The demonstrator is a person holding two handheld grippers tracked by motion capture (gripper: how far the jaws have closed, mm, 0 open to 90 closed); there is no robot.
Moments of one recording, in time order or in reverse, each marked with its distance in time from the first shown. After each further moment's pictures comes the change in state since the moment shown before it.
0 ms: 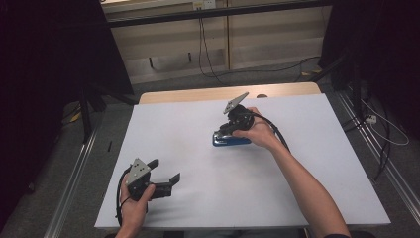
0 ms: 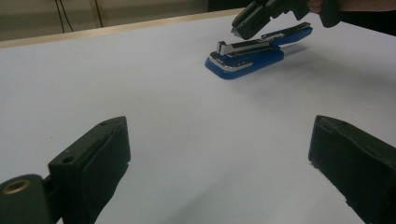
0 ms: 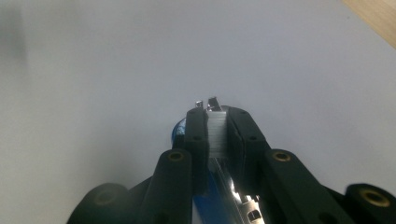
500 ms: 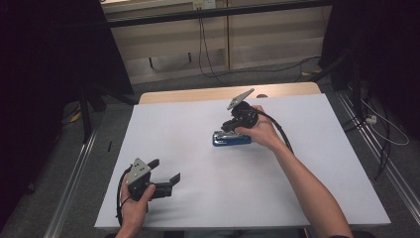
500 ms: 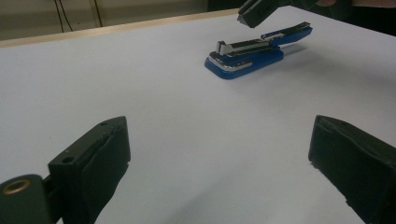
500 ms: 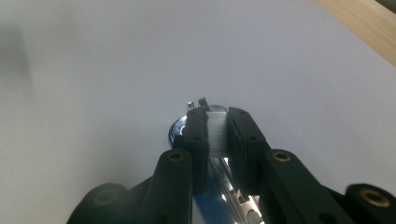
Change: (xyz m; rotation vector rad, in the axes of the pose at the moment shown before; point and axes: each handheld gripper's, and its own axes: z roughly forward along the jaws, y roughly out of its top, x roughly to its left) left arm 0.000 0.000 0.001 0.004 0.002 -0.003; right arm 0.000 0.002 -0.016 -0.020 -0.029 0.065
